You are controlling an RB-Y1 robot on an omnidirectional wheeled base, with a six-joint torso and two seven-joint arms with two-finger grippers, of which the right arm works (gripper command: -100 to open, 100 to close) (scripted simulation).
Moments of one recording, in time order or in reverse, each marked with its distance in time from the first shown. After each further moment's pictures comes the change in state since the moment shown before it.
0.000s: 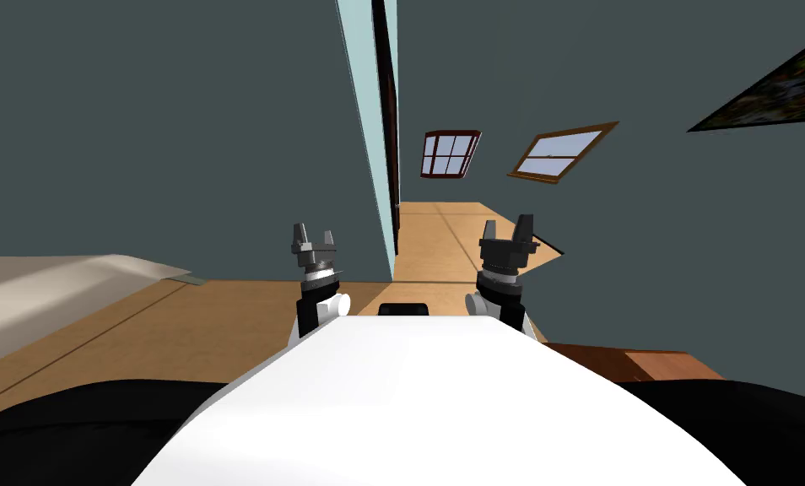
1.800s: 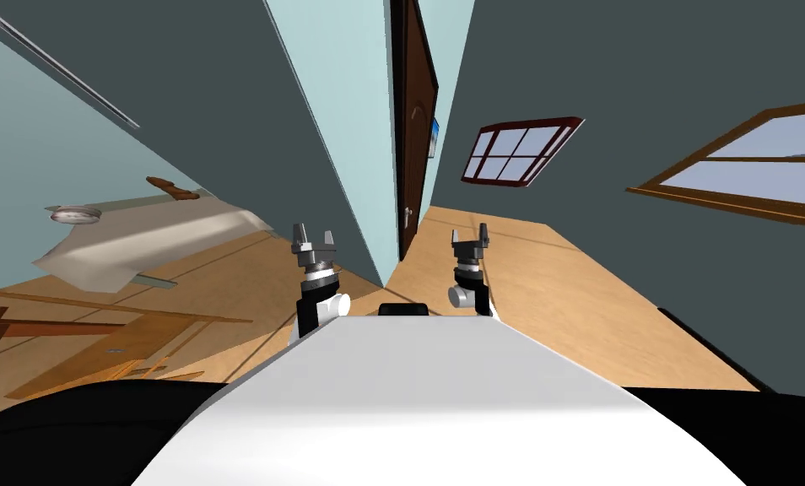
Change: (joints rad) arm -0.156 -0.063 0.126 0.285 -0.239 0.040 -0.140
